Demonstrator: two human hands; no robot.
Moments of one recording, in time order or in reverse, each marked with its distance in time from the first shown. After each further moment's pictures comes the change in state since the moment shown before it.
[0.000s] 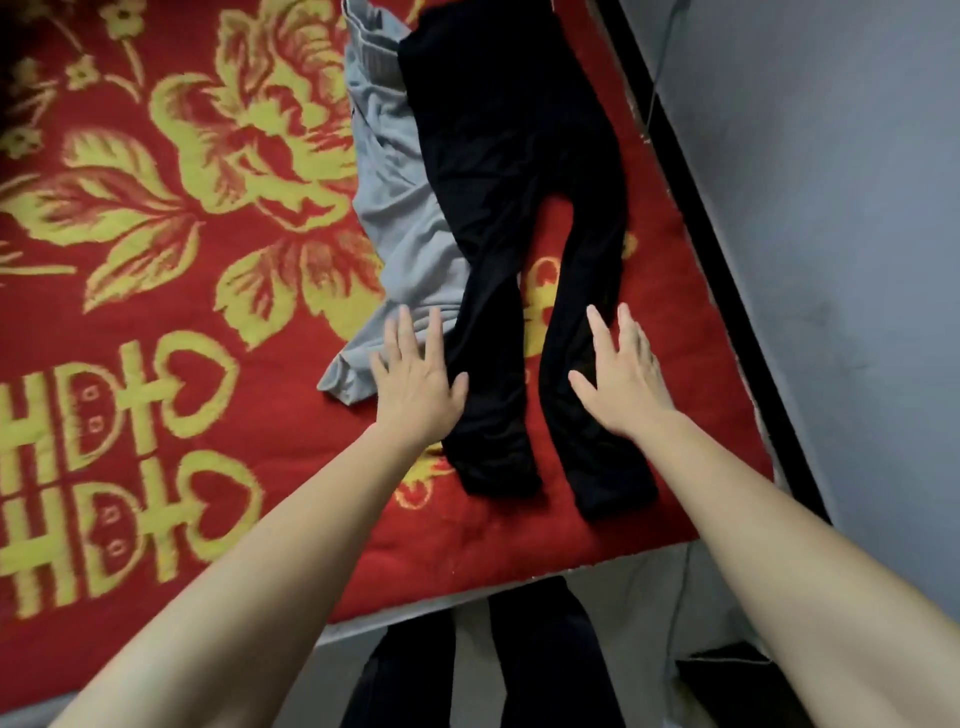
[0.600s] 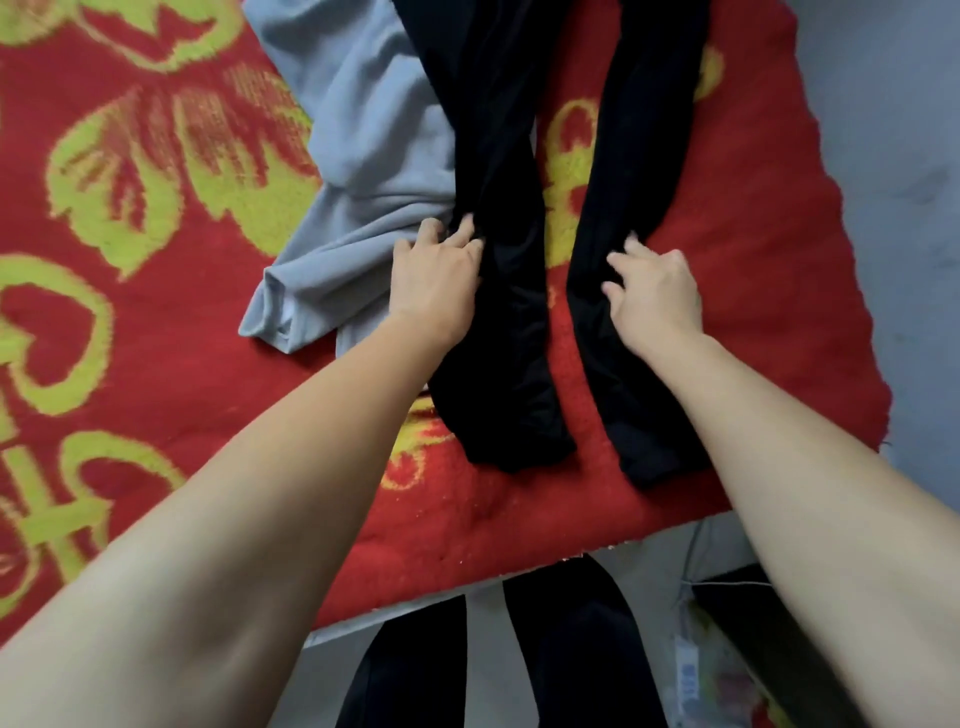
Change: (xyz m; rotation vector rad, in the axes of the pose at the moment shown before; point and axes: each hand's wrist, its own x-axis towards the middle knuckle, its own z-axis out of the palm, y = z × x) left_hand 0.105 -0.012 0.120 0.248 -0.041 0.330; right_hand 0.090 0.029 0.125 -0.066 0.104 0.106
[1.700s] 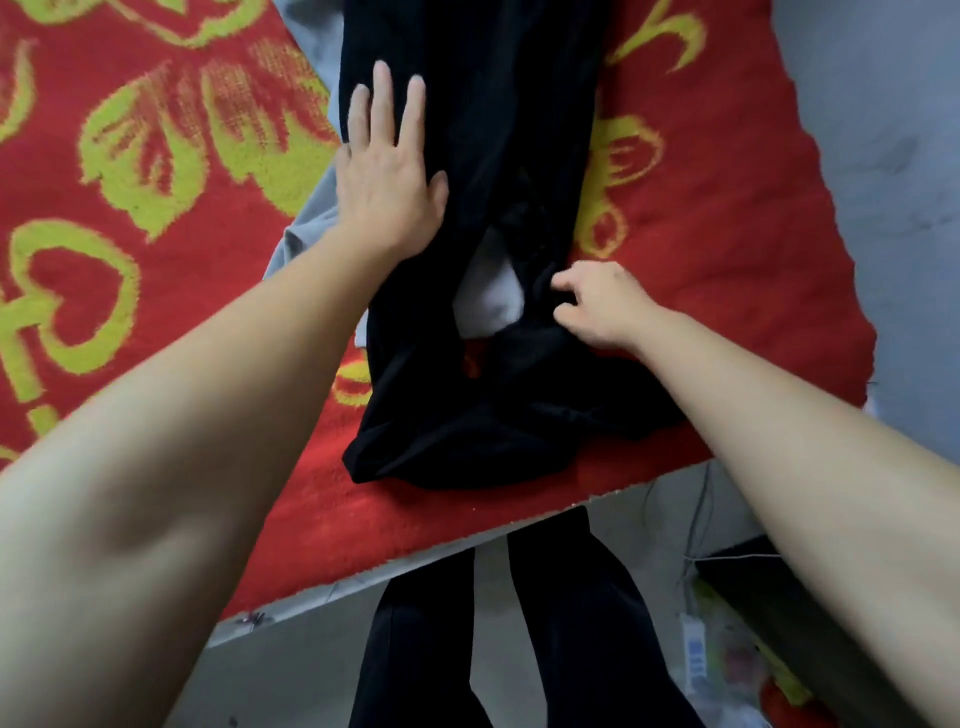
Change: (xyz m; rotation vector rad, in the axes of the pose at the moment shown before) left_hand -0.023 -0.045 -0.048 -0.209 0.218 -0.141; right_hand -0.060 -0.043 -0.002 0.075 -0.273 -0.245
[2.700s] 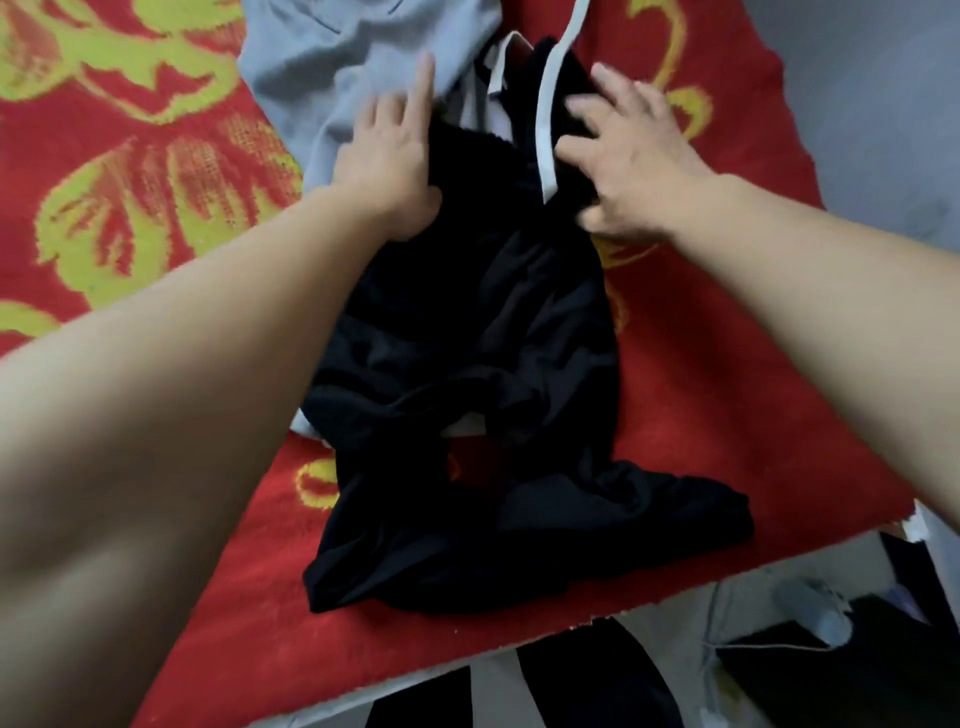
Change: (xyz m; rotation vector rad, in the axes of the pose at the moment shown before) left_hand 0.110 0.018 -0.007 -0.010 -0.226 -0.029; right_hand 0.133 0.036 -0.127 -0.539 0.266 -0.227
